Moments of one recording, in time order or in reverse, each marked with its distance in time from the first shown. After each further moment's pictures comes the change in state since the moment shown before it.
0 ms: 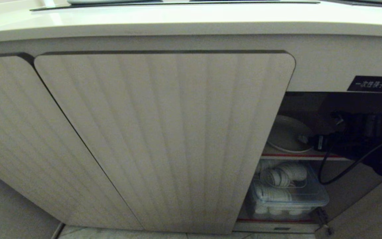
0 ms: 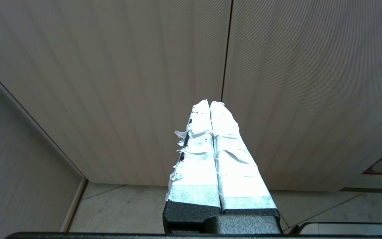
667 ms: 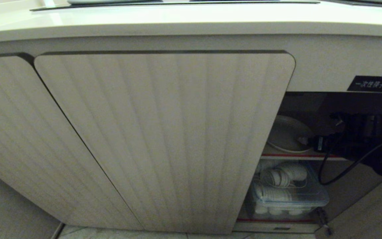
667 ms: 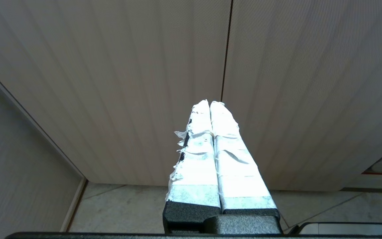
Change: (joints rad) left arm 0.000 0.000 0.000 0.000 0.000 0.000; right arm 0.000 0.000 -0.003 0.027 0.000 0.006
